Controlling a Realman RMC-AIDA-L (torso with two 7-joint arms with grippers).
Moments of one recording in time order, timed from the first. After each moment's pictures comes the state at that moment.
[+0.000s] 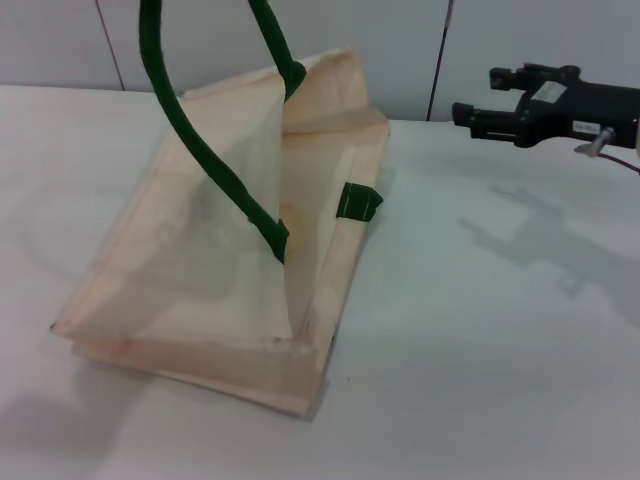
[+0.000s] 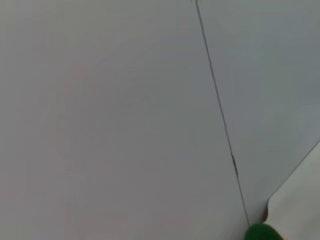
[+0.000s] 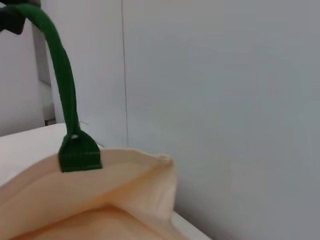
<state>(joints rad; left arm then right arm) -0.52 -2.03 0.98 1.81 -0.81 -1.39 0.87 0.72 1.91 1.90 0.55 -1.46 1.00 -1.76</state>
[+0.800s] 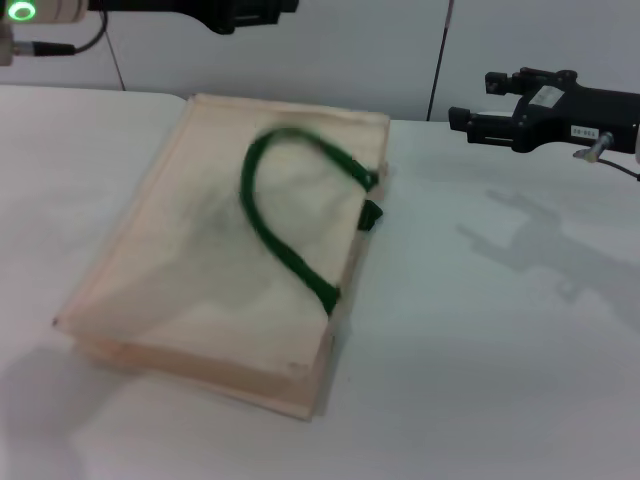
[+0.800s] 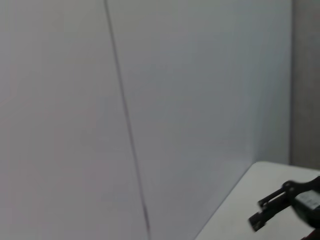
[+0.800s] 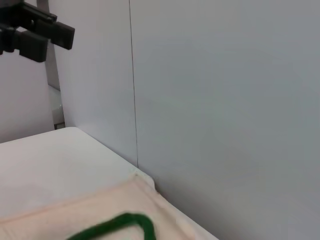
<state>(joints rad) -0.57 -2.03 0.98 1.49 -1.13 -1.35 1.12 0.71 1.92 1.91 0.56 -1.46 1.03 -1.76</state>
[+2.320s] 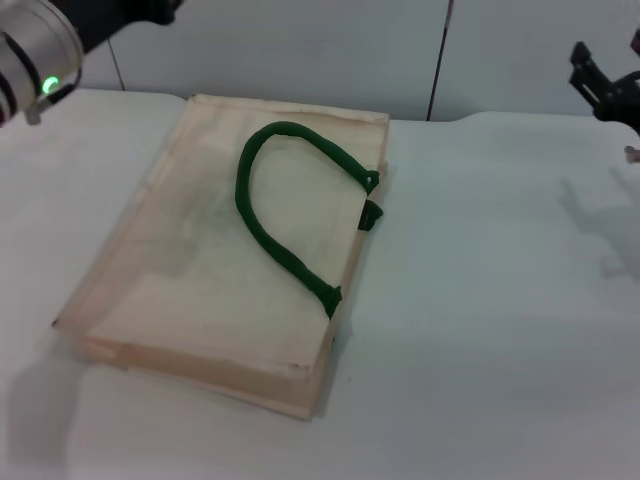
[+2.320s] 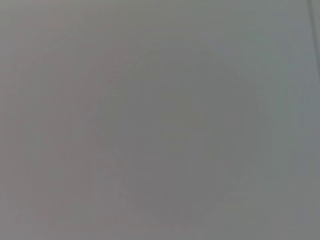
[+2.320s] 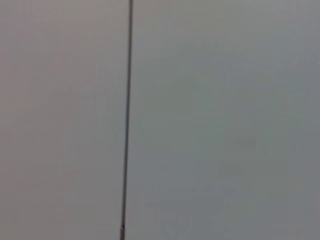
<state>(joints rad) -0.46 -2.04 1.21 0.99 -1.93 -0.61 1.97 0.73 2.04 2.35 0.01 -0.74 1.07 -2.84</state>
